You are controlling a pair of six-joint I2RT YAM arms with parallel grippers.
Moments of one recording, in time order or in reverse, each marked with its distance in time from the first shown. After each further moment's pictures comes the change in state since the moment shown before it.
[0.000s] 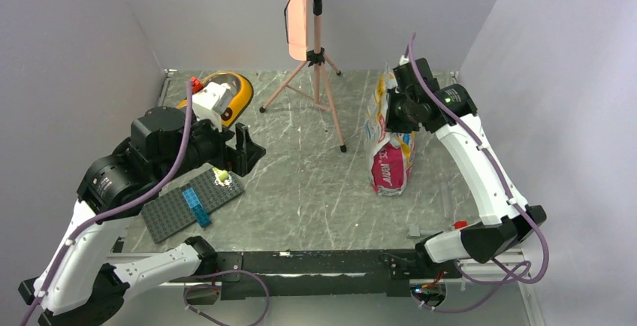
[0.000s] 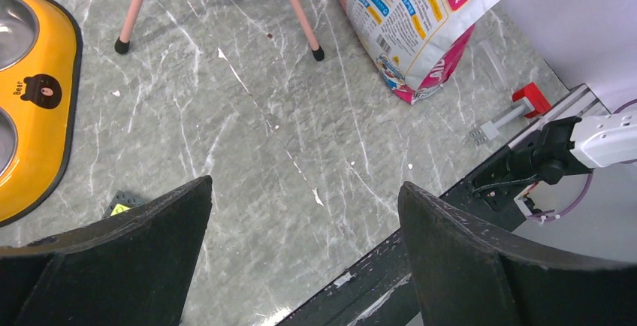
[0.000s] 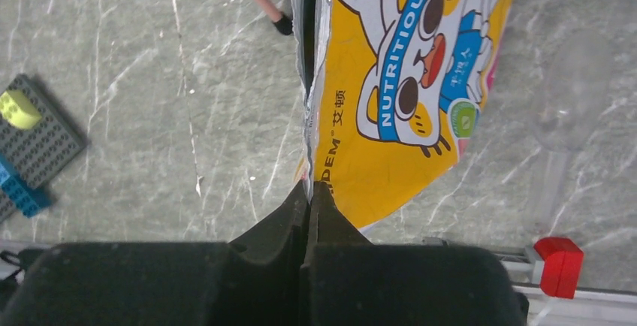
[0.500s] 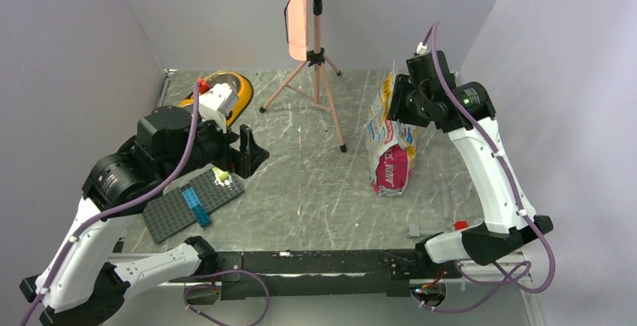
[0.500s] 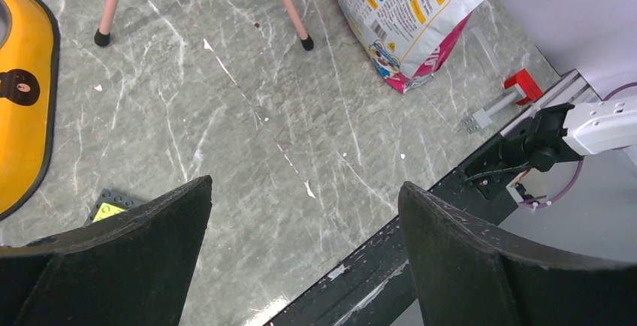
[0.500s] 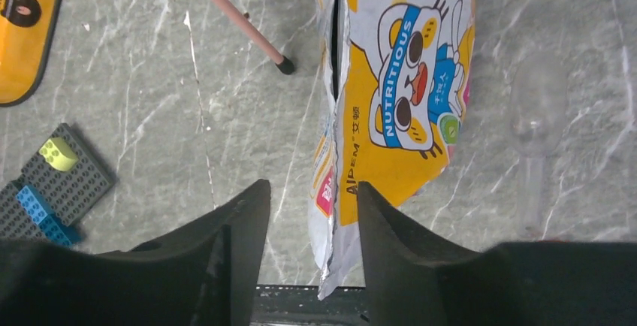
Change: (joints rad) left arm -0.005 -0.001 -0.014 0.000 0.032 -0.005; right arm -0.027 -0.024 0.122 -0.062 0.093 0.042
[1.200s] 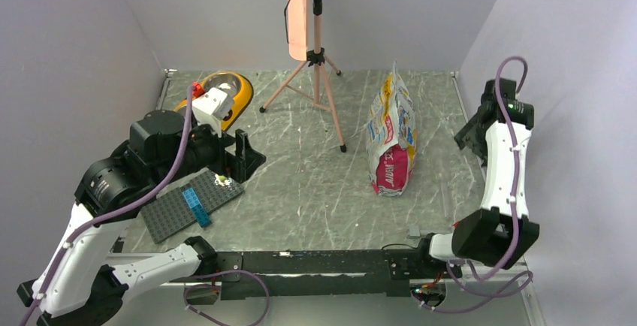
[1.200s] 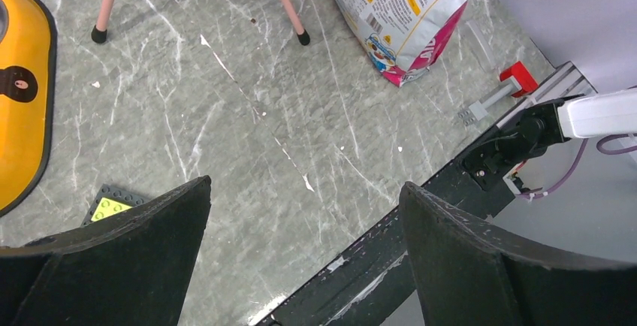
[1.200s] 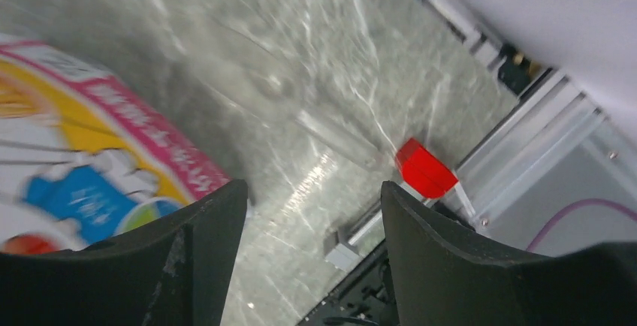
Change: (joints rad) left arm 0.000 -0.016 0.005 -0.025 0.019 0.005; right arm -0.681 -0.048 -0.274 -0.021 0.133 0.029
